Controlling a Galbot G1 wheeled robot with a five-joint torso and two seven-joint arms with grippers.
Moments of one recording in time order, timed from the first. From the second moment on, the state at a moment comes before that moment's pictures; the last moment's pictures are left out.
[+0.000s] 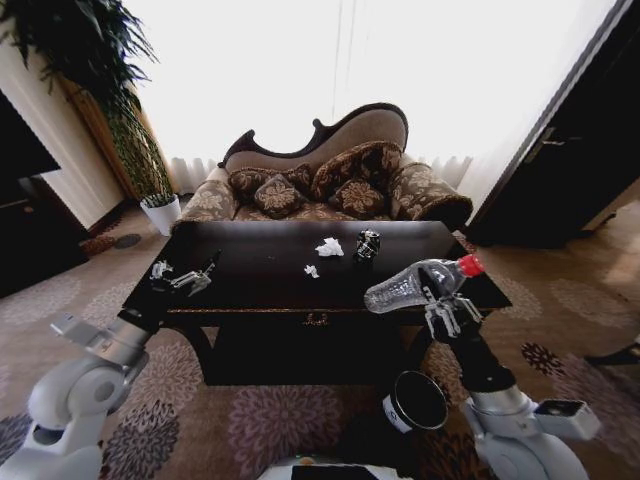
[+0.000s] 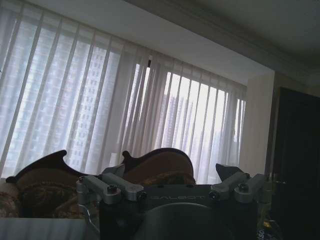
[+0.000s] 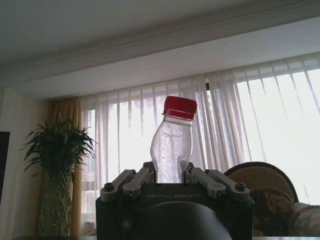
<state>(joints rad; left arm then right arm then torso) 1.46 -1.14 -1.02 -2.31 -0.88 0.25 0.35 -1.81 1.24 0.86 2.37 0.63 0.30 -0.27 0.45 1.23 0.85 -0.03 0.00</state>
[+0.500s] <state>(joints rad) 1.41 -1.17 -1.05 -2.24 -0.87 0.25 0.36 -1.81 1.30 0.99 2.17 0.41 0.32 -0.23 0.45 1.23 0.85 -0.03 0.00</state>
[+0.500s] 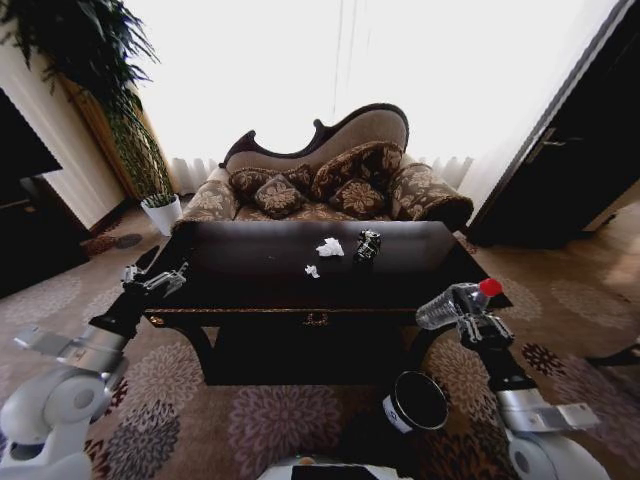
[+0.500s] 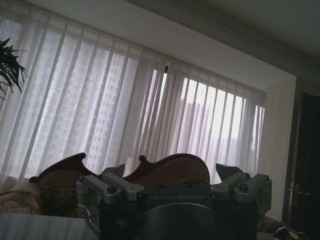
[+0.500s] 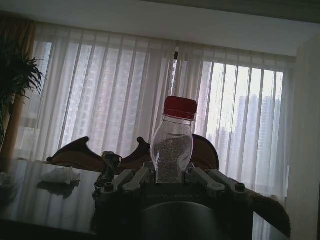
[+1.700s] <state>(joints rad) 1.48 -1.12 -1.27 -2.30 -0.99 0.27 0.36 -1.44 1.21 0.76 1.16 0.09 0.42 -0.20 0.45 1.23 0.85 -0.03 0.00</state>
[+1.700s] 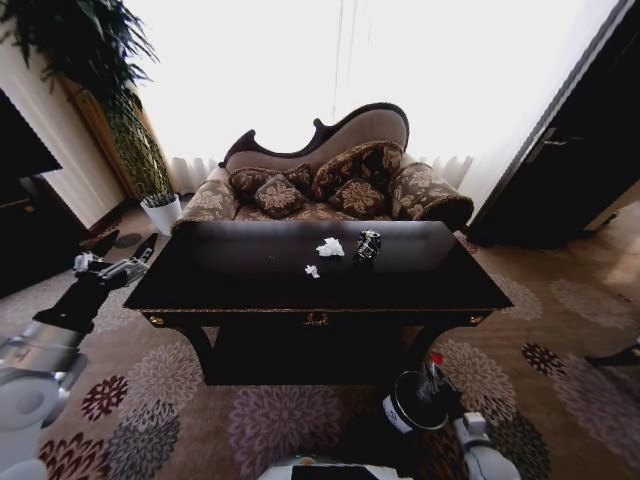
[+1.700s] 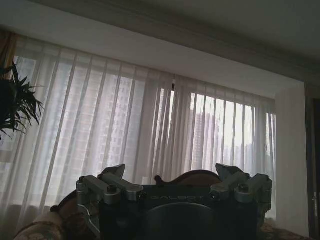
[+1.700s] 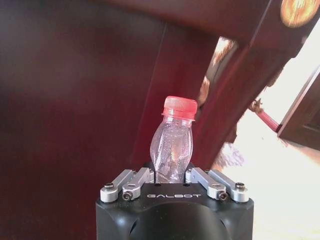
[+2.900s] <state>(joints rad) 1.53 -1.08 -1.37 -2.32 -1.05 0.27 0.36 -1.30 1.16 0.65 0.95 0.22 0.43 -0.22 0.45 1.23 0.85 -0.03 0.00</state>
